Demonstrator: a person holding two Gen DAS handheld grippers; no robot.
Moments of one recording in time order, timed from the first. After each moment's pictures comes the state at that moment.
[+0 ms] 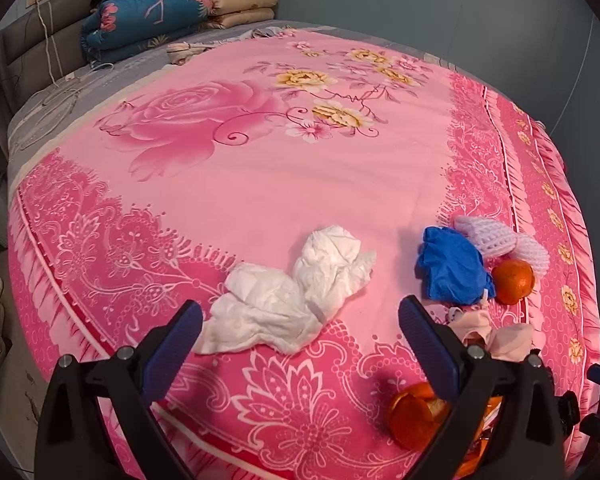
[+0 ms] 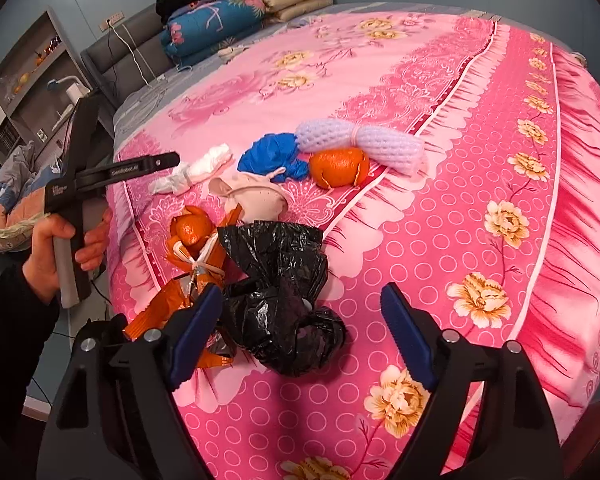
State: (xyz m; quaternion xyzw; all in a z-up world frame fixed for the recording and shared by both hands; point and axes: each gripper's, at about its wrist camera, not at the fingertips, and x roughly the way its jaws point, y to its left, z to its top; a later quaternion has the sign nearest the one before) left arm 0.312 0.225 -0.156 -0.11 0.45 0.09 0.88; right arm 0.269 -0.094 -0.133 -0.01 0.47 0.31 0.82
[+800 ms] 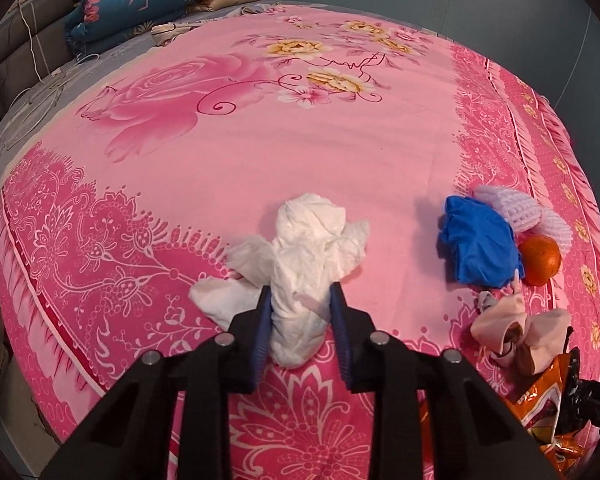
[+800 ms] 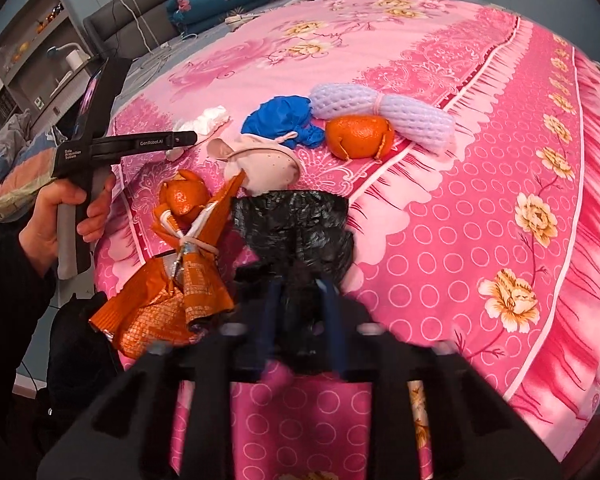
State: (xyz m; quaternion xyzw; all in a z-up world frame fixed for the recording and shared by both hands) left arm 0.326 0.226 -0.187 -0.09 0.48 0.08 0.87; right arm 0.268 -0.069 -0.155 -0.05 0.49 0.31 0.81
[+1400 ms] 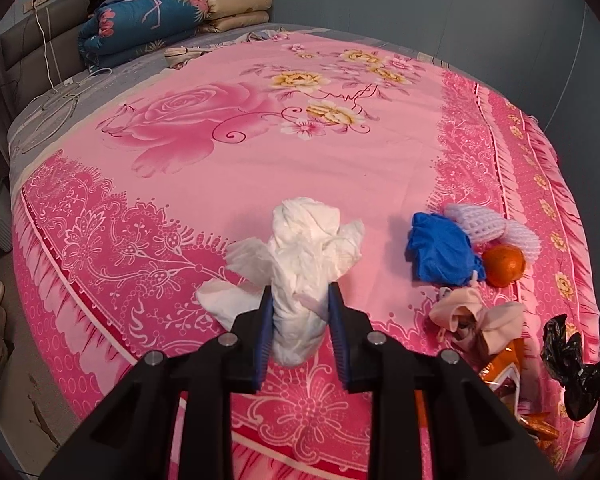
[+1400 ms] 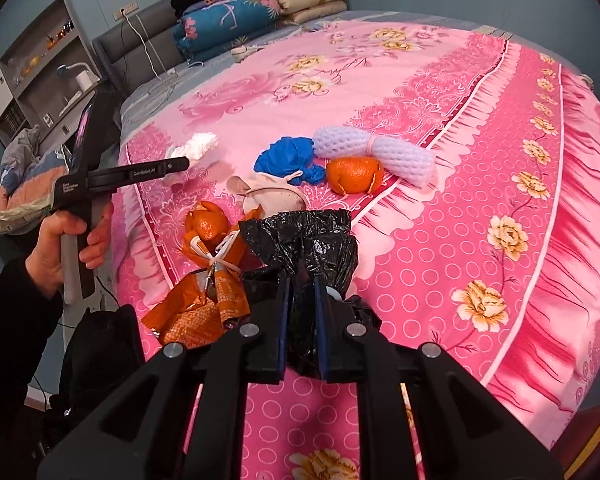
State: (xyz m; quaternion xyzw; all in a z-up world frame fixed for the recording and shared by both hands) left arm 0.285 0.218 -0.145 -0.10 0.44 0.09 0.89; right arm 0.253 -0.092 -0.114 -0.02 0.46 0.32 0.83
